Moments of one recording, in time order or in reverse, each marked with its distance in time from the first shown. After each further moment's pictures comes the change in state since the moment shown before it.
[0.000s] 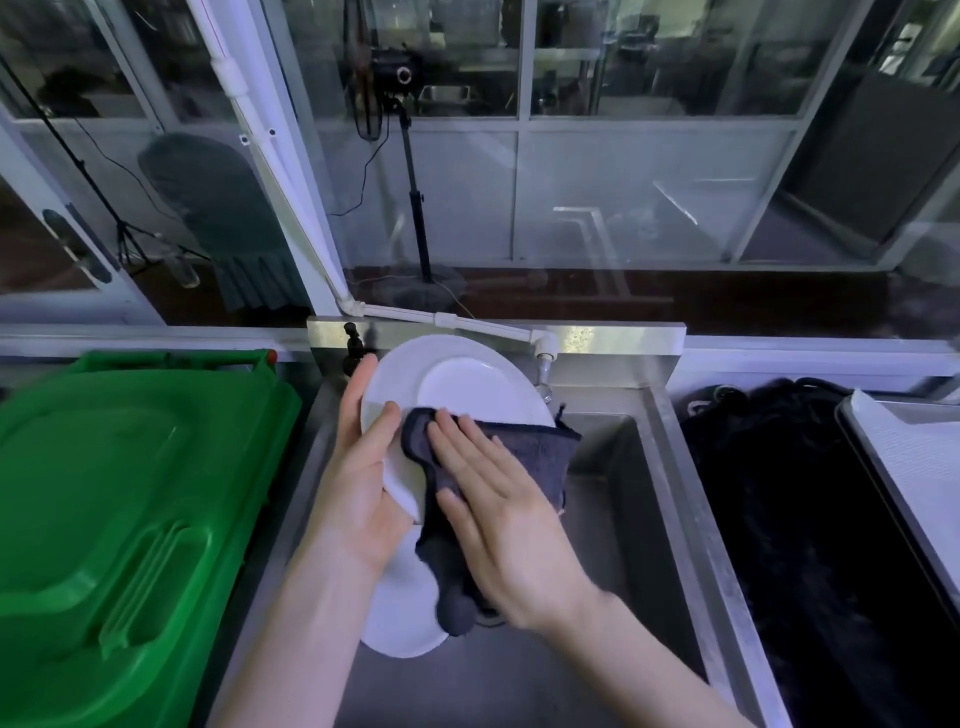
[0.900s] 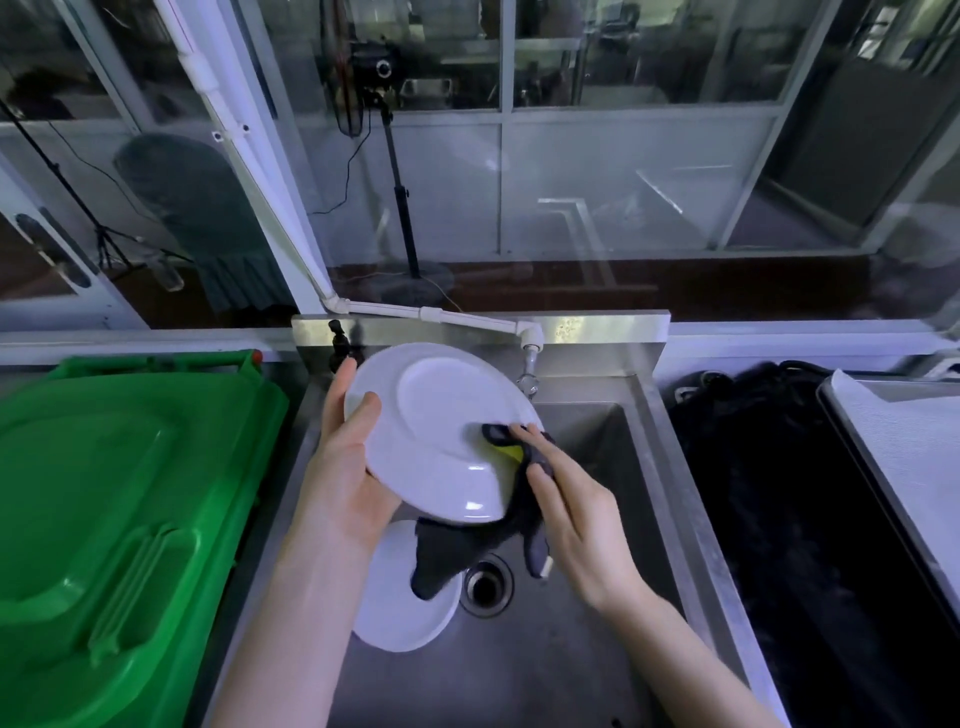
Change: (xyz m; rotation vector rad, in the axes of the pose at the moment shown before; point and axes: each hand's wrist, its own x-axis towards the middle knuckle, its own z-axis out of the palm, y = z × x) left_hand 0.011 -0.001 0.001 0.028 0.170 -0.035; right_hand -0.038 0.039 -0.020 0.442 0.246 0.387
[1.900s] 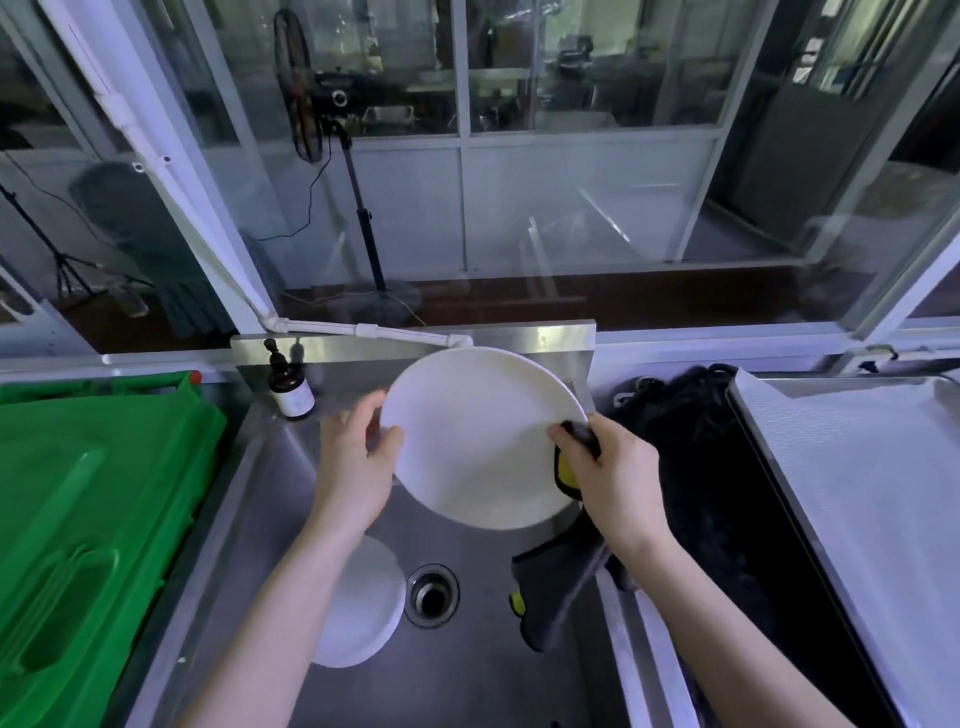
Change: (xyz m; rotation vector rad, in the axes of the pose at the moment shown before) left_hand -0.015 -0.067 0.046 1.142 -0.022 0.300; right_hand 0.012 0.024 -0.125 -0.274 0.266 0.093
